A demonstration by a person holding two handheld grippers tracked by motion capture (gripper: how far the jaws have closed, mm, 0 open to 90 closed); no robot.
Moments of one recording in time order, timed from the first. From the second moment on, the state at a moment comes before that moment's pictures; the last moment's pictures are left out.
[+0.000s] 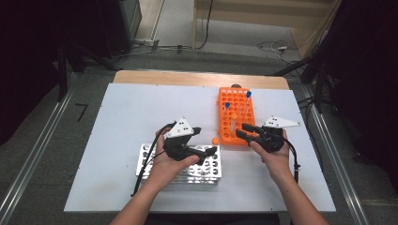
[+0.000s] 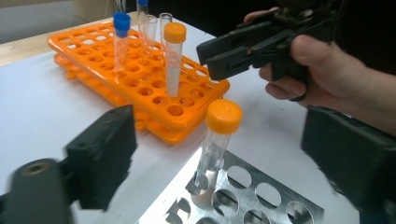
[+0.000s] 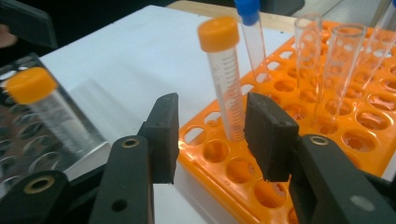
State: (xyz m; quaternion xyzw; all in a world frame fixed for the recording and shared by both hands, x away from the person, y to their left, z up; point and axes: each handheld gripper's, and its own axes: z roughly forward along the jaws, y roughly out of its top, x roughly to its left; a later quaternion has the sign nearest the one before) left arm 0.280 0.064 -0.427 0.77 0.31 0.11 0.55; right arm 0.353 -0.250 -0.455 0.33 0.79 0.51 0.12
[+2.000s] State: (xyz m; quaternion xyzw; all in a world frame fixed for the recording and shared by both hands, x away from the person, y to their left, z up) left arm 0.252 0.080 -0.388 0.71 0.27 0.10 0.64; right arm 0.288 -0.197 -0.395 0.23 0.79 0.56 0.11
